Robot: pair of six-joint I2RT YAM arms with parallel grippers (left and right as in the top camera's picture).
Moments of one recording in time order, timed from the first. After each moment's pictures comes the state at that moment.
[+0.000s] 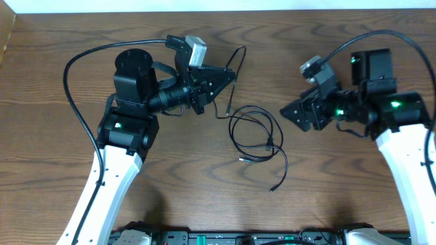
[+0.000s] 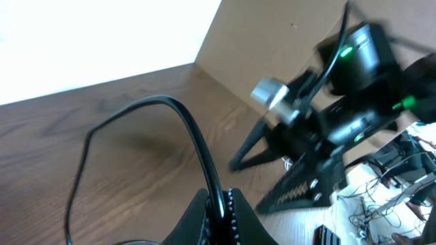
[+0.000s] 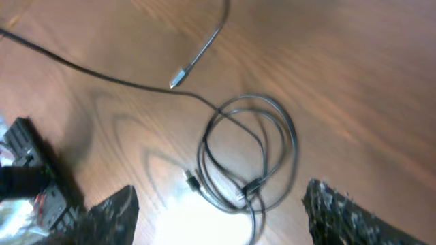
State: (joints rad) left arm -0.24 1.25 1.10 -0.10 0.91 -0.28; right arm 0.15 1.35 1.27 -0.95 -0.64 -0.29
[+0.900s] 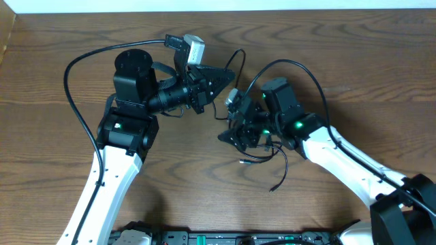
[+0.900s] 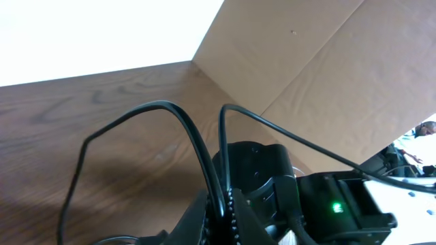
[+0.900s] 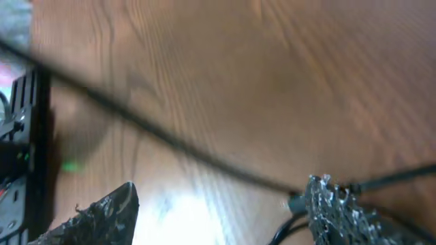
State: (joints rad) left arm -0.24 1.25 1.10 -0.10 0.91 -0.37; right arm 0.56 1.59 0.96 -0.14 -0.65 -0.19
